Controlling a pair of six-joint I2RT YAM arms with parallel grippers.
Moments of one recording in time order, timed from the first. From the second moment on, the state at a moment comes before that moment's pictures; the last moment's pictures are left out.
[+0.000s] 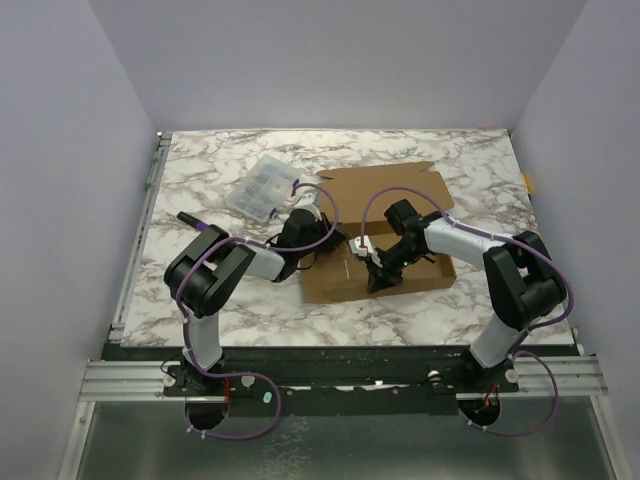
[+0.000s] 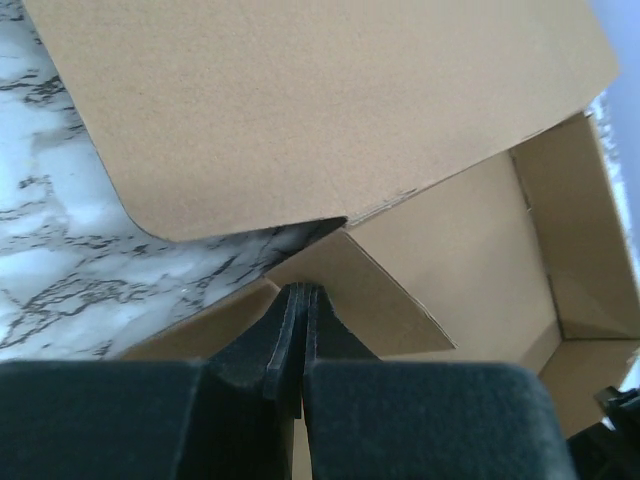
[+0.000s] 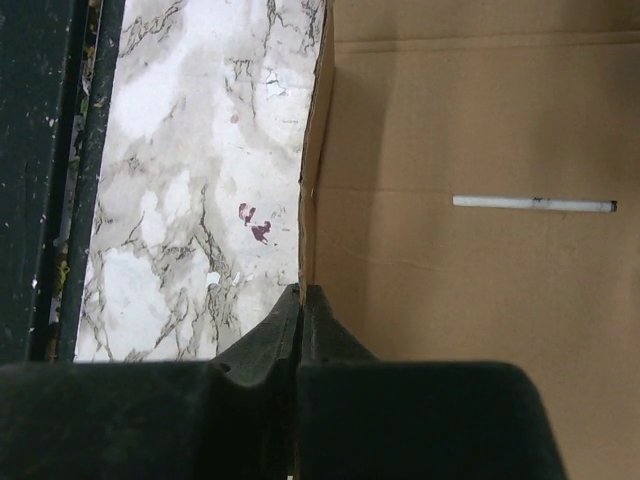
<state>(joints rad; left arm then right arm) -0.63 1.88 0.79 0.67 0.10 -0.70 0.49 1.70 0.99 -0.72 -0.85 -1.15</state>
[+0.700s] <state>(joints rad) -0.70 1.95 0.76 0.89 -0.09 -0.98 0.49 1.70 0.99 -0.72 -0.85 -1.13</state>
